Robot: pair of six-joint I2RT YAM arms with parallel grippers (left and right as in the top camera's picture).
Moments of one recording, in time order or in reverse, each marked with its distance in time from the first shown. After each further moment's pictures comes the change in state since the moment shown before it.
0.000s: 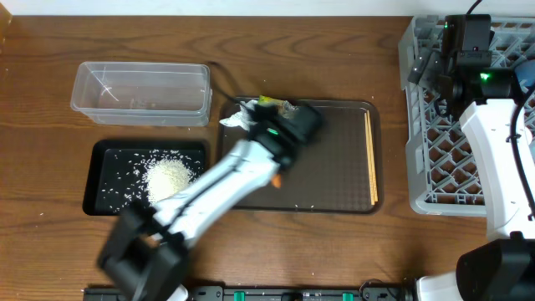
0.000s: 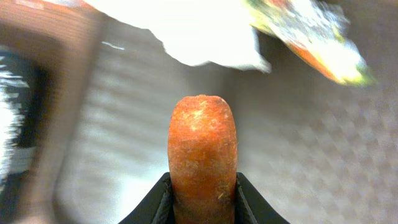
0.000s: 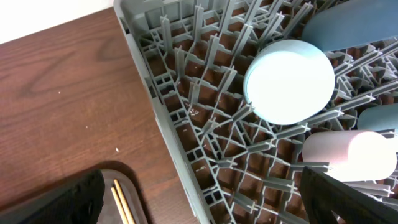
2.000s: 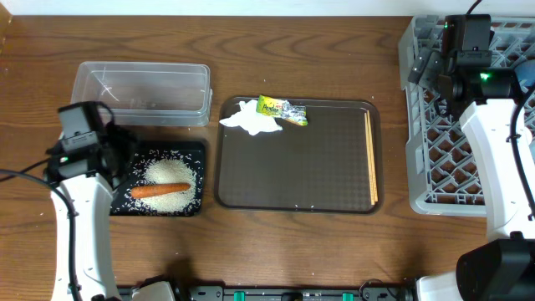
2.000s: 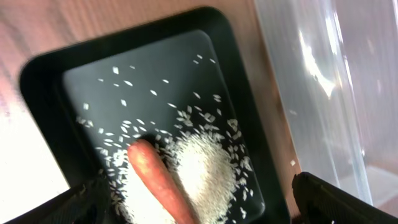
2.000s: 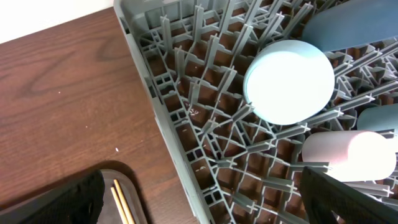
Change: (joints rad) left arm 1.026 -0.409 -0.300 0.066 0.289 0.060; right arm 0.000 0.000 0.000 0.000 0.000 -0.002
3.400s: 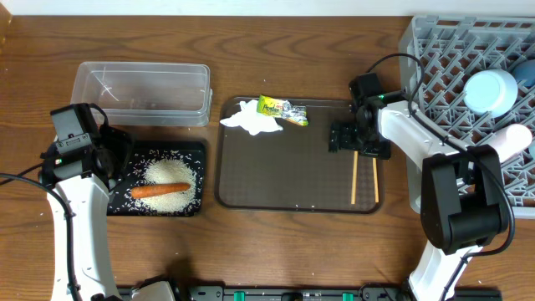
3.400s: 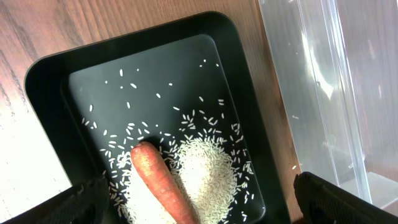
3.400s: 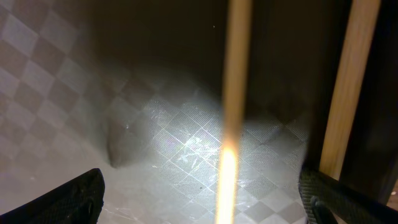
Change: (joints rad) left arm 0.017 0.000 0.000 -0.001 0.004 0.000; right arm 0.227 0.331 -0.266 0.017 -0.425 0.036
